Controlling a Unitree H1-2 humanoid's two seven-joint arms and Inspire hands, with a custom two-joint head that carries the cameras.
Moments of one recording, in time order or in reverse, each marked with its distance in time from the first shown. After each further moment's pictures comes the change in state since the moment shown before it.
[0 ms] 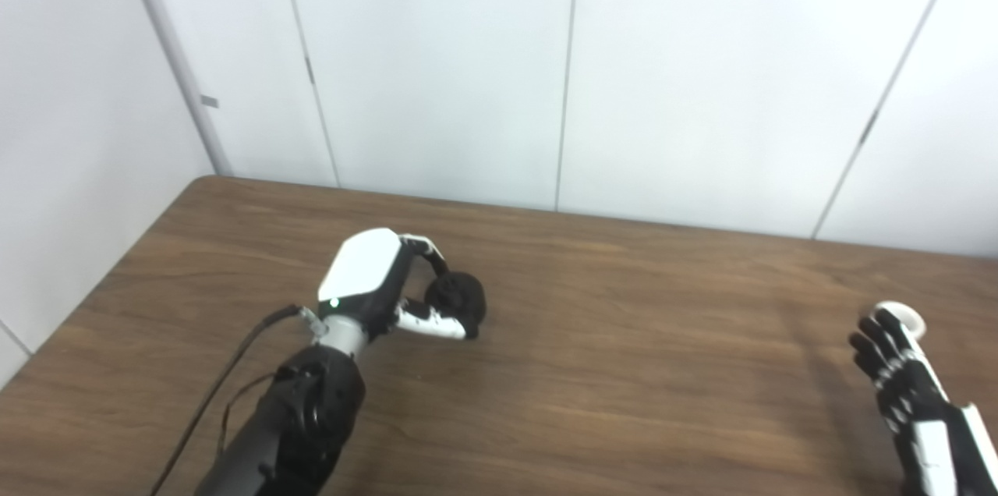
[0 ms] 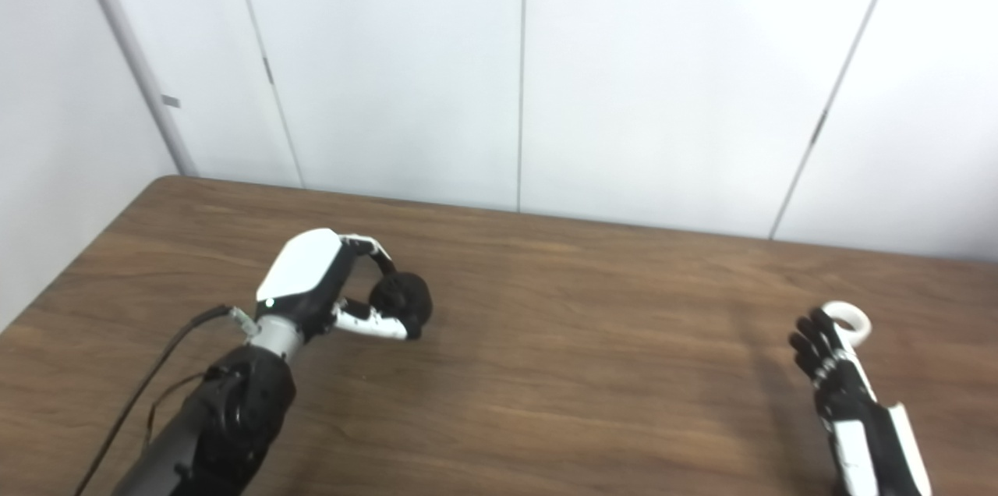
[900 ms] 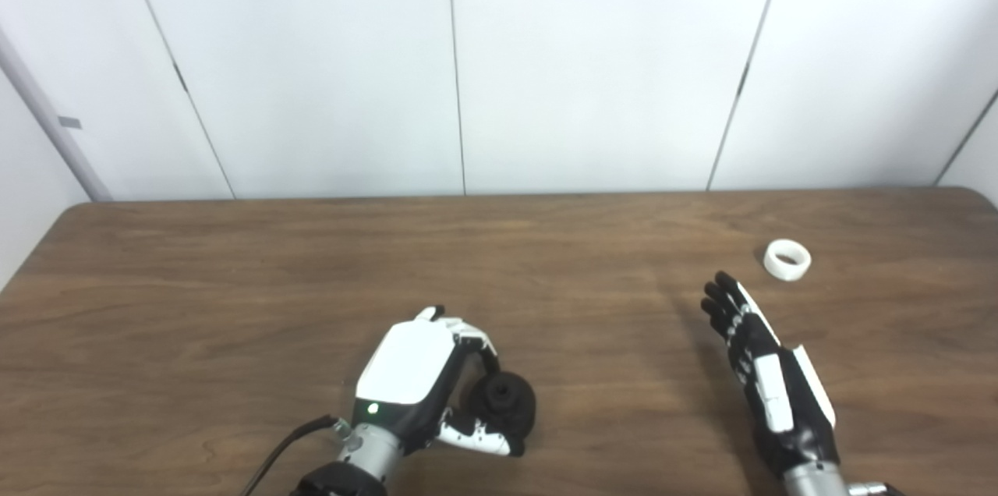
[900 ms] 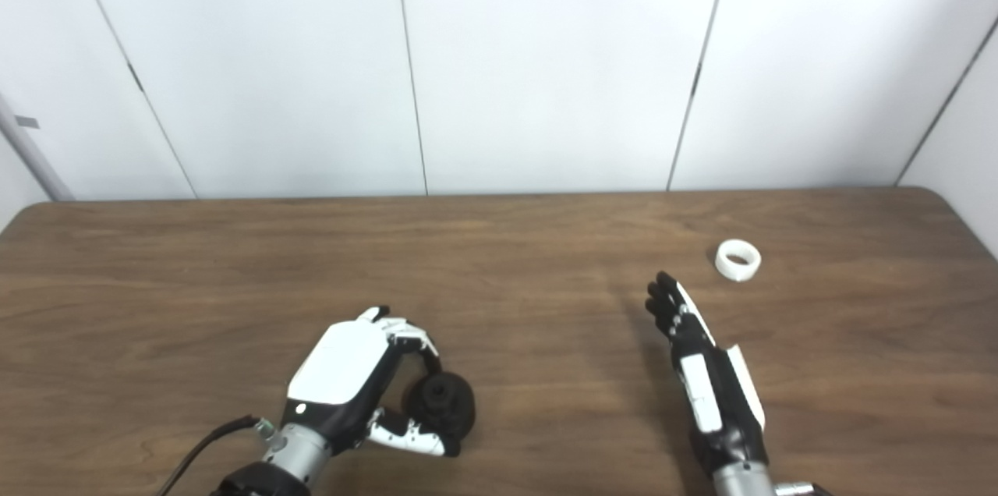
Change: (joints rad) left arm 0.155 -0.155 -0.172 -0.080 0.227 -0.185 -0.066; right arm 0.052 0.117 0.059 -0.116 -0.078 0.157 -0.059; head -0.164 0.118
